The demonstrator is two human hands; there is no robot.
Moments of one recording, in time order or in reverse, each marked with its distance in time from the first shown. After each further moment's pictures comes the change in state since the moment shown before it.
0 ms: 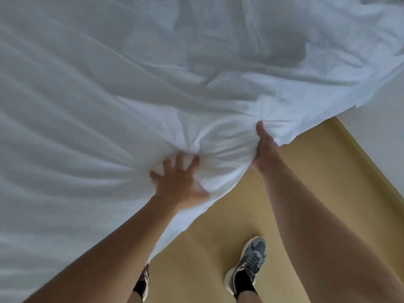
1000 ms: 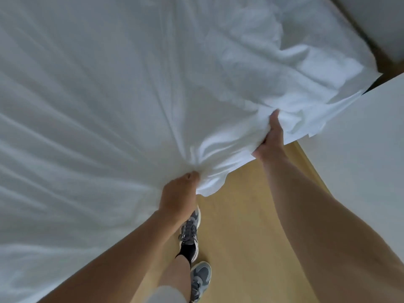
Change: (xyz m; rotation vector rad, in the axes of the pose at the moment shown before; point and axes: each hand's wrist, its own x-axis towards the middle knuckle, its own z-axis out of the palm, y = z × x) left_hand 0.088 0.282 -0.059 -0.082 0.245 0.149; right_hand 0.143 -0.278 -0.098 0.129 -0.148 0.028
